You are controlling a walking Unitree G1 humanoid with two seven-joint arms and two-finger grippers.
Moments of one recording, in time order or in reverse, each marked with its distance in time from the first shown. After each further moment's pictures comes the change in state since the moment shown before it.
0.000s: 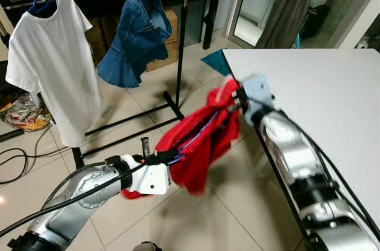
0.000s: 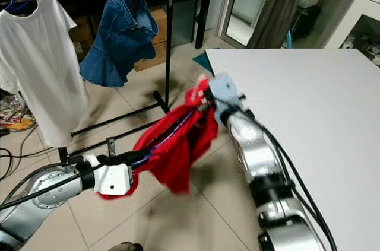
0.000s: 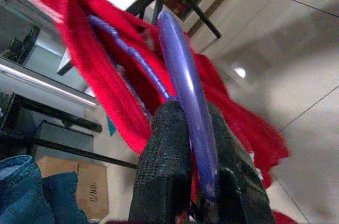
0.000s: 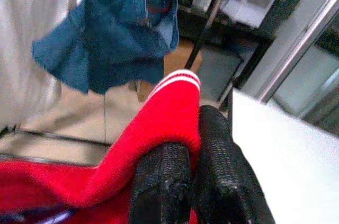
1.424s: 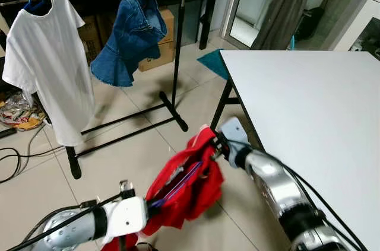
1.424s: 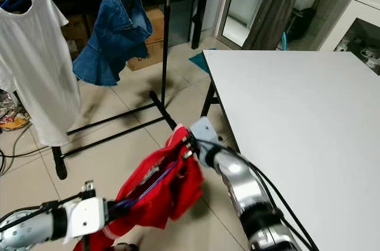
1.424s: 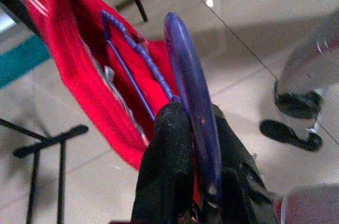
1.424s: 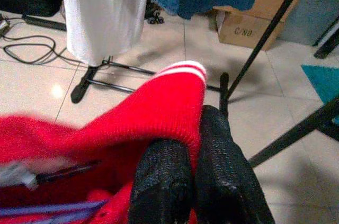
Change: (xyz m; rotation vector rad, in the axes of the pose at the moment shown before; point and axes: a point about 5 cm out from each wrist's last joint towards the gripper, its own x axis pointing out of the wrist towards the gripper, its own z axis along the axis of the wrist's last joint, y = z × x) left arm -0.050 -0.069 -0.009 -0.410 0.089 -0.238; right arm -0.032 0.064 -0.076 0.121 0.247 0.325
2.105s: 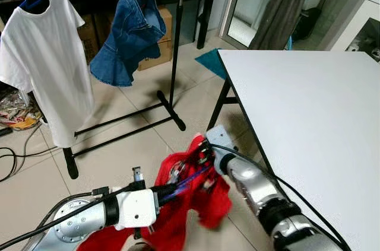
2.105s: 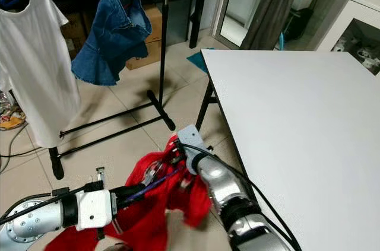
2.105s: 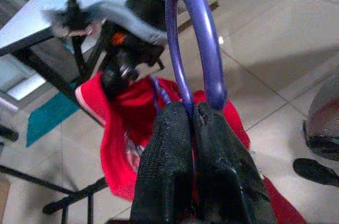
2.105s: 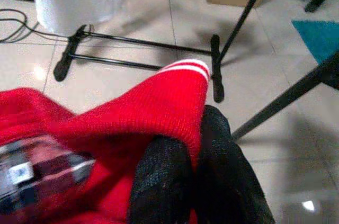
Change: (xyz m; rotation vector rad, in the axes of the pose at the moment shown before) left arm 0.011 0.016 0.034 0.140 -0.178 0.043; right arm 0.026 0.026 -0.027 0.069 0.137 -0.100
